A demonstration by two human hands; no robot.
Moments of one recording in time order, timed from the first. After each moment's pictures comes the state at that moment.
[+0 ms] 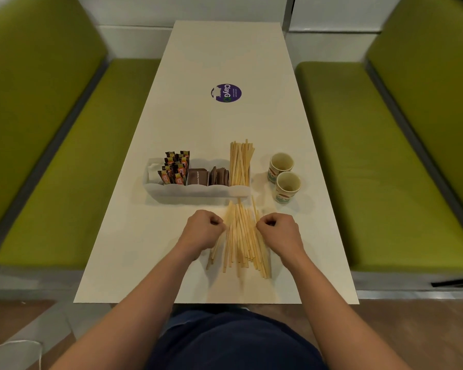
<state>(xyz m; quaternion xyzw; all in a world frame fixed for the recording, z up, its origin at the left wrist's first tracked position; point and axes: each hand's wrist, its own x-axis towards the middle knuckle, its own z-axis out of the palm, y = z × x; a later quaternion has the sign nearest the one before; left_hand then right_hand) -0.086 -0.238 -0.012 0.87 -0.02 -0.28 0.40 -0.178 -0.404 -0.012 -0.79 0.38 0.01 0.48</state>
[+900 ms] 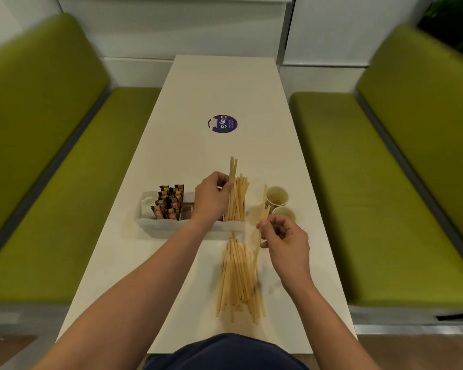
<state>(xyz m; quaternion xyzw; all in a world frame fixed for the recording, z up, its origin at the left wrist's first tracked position) 0.009 -0.321 0.042 0.85 -0.11 -0.07 0.52 -0.157 -0.421 0.025 -0.69 0.28 -0.22 0.63</state>
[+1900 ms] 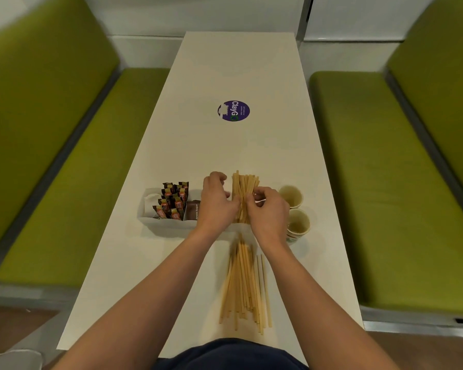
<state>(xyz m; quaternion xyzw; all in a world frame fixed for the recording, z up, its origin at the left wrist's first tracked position) 0.012 -0.321 0.015 0.88 -0.11 -0.06 0.45 -0.051 -0.423 0.003 -0.82 0.31 -0.20 0.45</state>
